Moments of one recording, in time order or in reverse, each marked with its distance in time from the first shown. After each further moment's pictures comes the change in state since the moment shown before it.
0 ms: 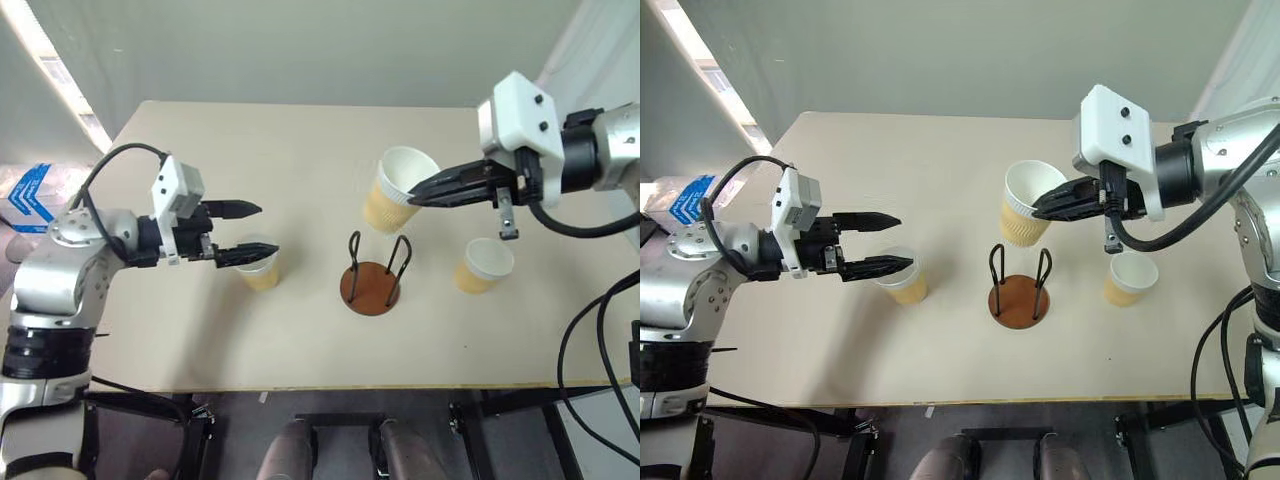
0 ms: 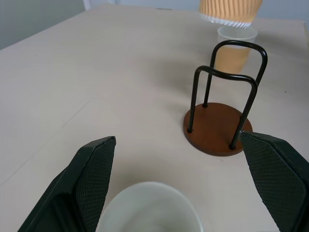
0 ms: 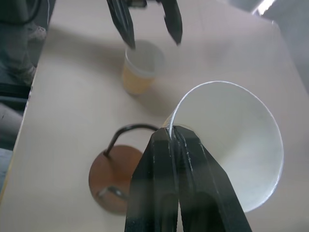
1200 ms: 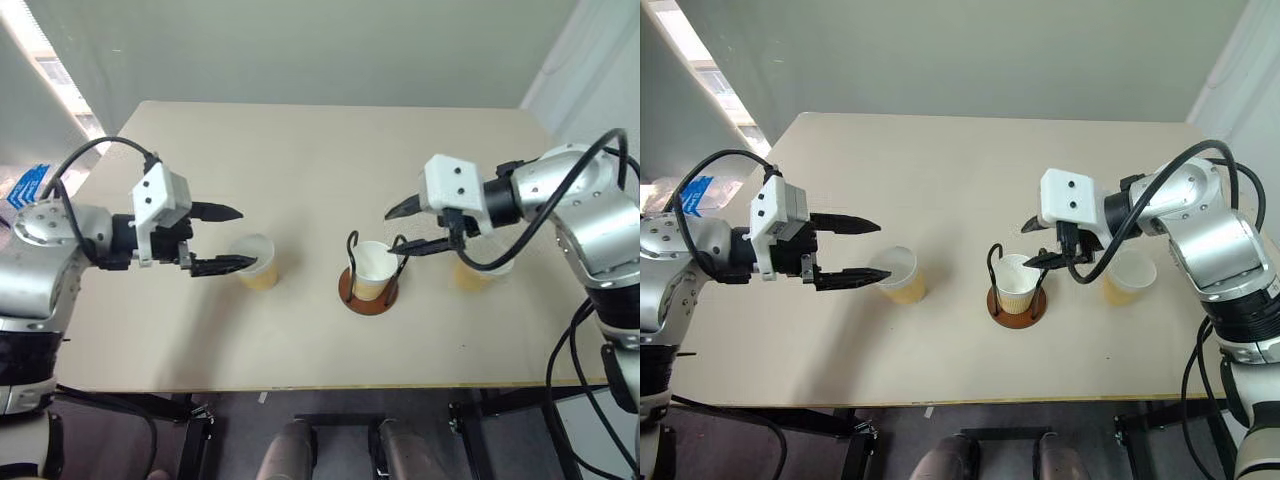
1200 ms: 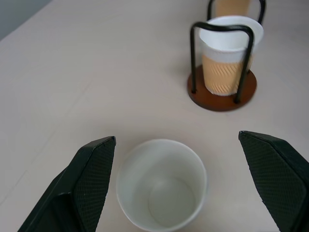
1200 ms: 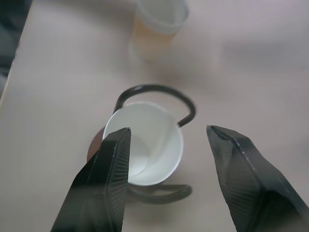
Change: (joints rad) left arm 0.073 0.160 0.002 -0.020 0.082 -0.149 -0.097; right arm 0.130 0.054 0.139 0.131 -0.111 -0.194 -0.061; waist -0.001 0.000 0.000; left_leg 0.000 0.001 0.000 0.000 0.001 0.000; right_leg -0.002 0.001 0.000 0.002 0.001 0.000
